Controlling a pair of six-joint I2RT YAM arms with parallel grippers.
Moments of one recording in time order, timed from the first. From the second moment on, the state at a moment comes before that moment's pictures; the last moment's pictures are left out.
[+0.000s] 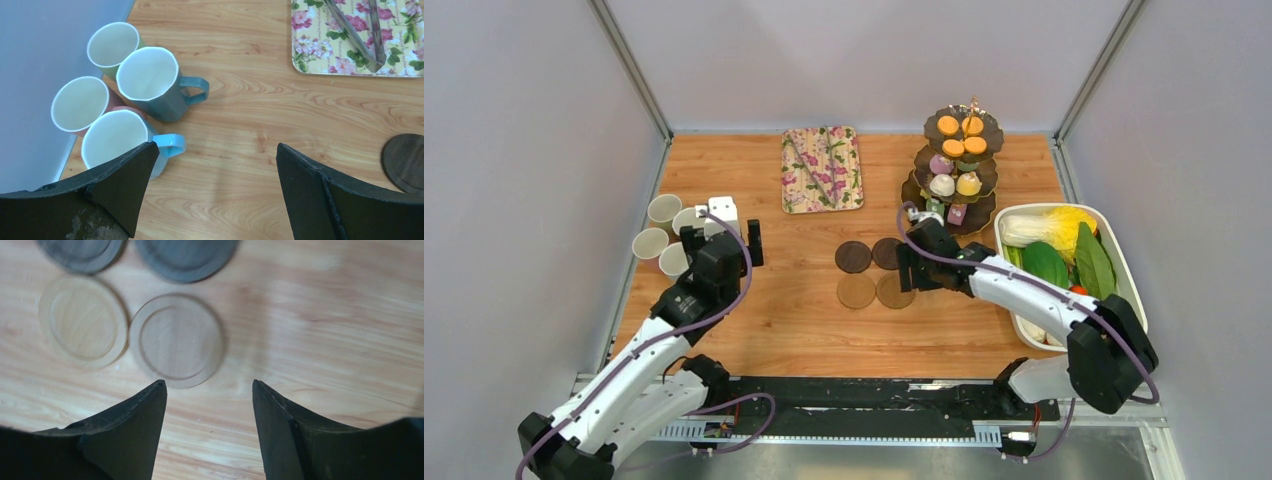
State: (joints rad) left arm -0.59 0.72 0.65 -0.35 -0.78 -0.19; right arm 0.72 1.37 0.86 -0.51 0.15 0.46
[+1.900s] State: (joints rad) left arm -0.14 1.44 0.96 -0.89 -0.77 -1.47; right arm 0.58 1.01 0.73 -0.33 0.36 0.32
